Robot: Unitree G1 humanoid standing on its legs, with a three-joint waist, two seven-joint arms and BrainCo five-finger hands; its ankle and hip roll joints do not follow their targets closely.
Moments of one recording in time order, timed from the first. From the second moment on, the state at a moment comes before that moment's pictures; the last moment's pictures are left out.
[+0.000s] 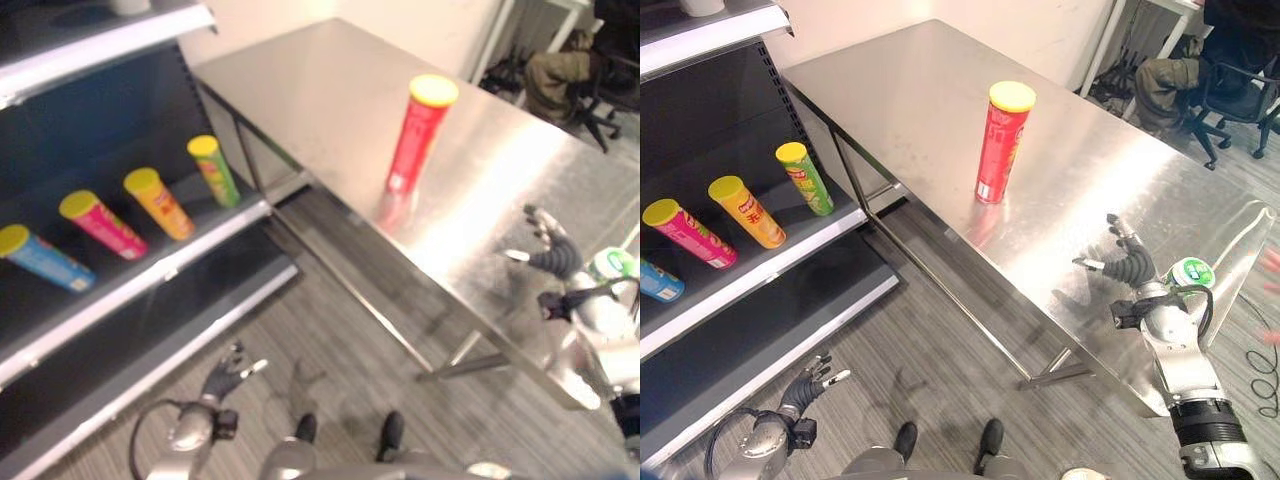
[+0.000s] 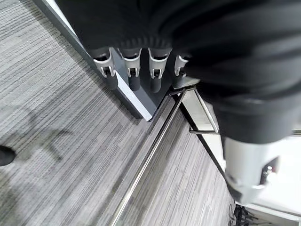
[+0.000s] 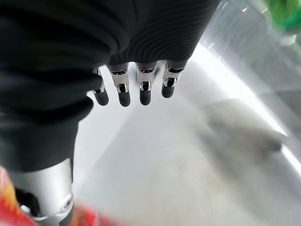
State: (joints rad) left arm 0.20 0.37 -0.08 0.51 -0.26 -0.11 -0.03; right arm -0.16 -0.67 -0.10 0.23 0.14 -0.07 -0.05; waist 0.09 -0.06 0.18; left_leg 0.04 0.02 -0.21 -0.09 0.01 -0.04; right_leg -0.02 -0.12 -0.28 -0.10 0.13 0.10
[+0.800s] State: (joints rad) left arm 0.16 0.38 -0.08 0.55 -0.26 -0.09 0.00; right arm 0.04 -0.59 -0.42 0.27 0.14 -0.09 -0.28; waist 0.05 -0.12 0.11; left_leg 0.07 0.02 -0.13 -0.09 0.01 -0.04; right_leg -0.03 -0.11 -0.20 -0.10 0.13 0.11
